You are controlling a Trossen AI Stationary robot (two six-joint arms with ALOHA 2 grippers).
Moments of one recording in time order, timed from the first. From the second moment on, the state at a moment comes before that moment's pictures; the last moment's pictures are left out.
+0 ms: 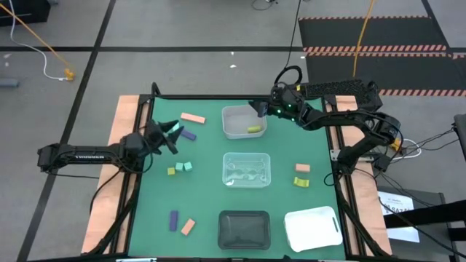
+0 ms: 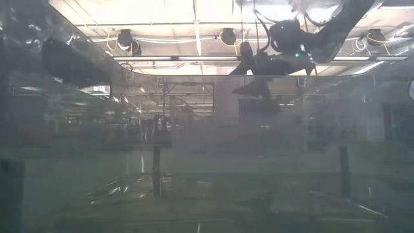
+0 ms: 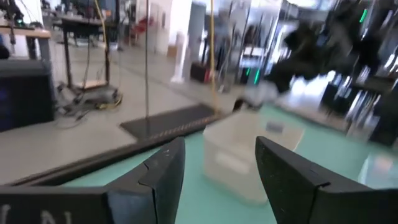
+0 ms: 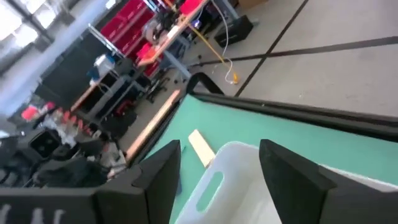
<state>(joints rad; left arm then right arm) 0.15 0.41 0.01 0.42 -0.53 -0.17 -0.55 1.52 0.70 0.62 -0.08 0.74</state>
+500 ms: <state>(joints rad) 0.15 0.41 0.01 0.82 -0.55 -0.33 -0.54 1.51 0.70 0.79 0.00 0.88</state>
